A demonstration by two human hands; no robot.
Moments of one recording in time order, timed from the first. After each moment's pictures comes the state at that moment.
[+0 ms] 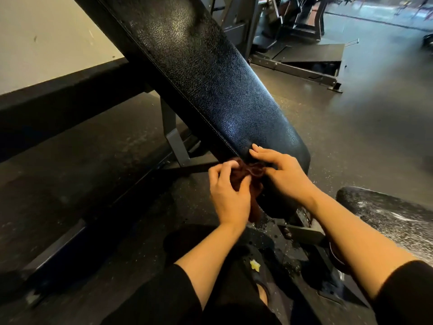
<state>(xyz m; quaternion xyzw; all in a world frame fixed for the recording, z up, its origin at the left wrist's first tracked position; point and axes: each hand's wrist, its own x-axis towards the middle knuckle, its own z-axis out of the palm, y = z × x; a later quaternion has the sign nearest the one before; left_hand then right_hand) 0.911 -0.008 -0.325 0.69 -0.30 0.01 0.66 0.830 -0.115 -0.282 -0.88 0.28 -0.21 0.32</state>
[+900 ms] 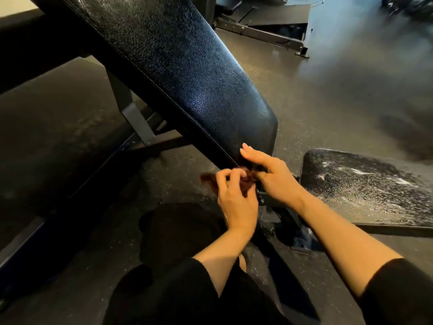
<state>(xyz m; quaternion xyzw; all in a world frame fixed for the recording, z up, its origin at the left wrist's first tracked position) 0.820 -0.010 -0.373 0.72 -0.34 -0.09 0.60 0.761 -0.098 -0.330 -0.81 0.36 -0.20 0.41</state>
